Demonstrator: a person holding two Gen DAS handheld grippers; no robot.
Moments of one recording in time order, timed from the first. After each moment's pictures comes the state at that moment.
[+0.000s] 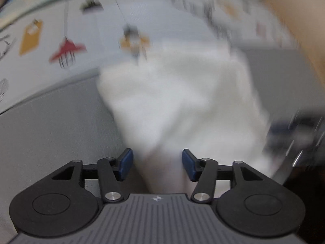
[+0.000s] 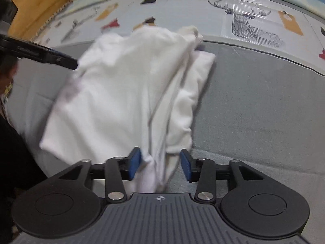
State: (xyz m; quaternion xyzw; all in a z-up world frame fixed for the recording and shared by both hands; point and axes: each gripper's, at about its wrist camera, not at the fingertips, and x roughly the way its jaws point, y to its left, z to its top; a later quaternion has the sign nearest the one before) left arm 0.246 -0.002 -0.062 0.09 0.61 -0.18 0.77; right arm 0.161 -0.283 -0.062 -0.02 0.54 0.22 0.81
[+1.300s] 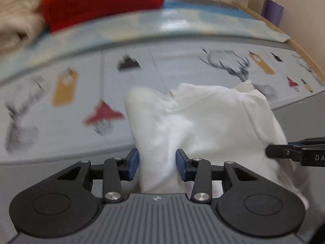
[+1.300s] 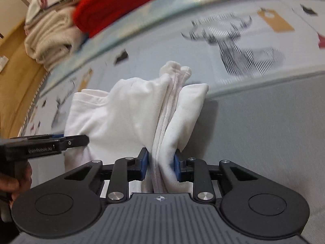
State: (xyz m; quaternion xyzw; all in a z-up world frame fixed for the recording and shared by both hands) left arm 0.294 0.000 -0.032 0.06 0.45 -0.08 0.89; right arm 0.249 -0.261 -0.051 0.16 0.47 0.14 0.85
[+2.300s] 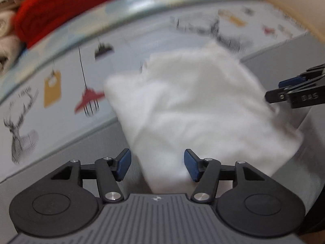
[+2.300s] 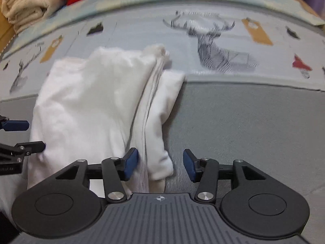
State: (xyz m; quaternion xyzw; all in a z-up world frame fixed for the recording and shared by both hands) left arm 0.242 -0.013 -0.032 0.16 0.47 -0.15 0.86; right arm 0.232 -0.243 -0.043 0.02 0.51 0.05 0.86
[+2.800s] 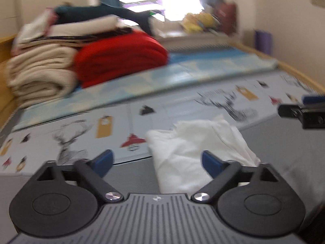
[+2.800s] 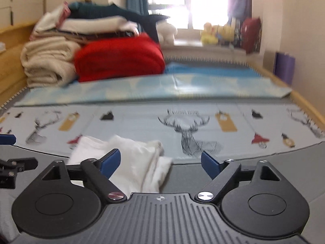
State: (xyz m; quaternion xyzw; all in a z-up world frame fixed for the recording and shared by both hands) left arm 0.114 -0.007 0.063 0.09 0.29 -0.03 0.95; right arm 0.120 -0.239 0.059 0.00 0.27 0.04 0.96
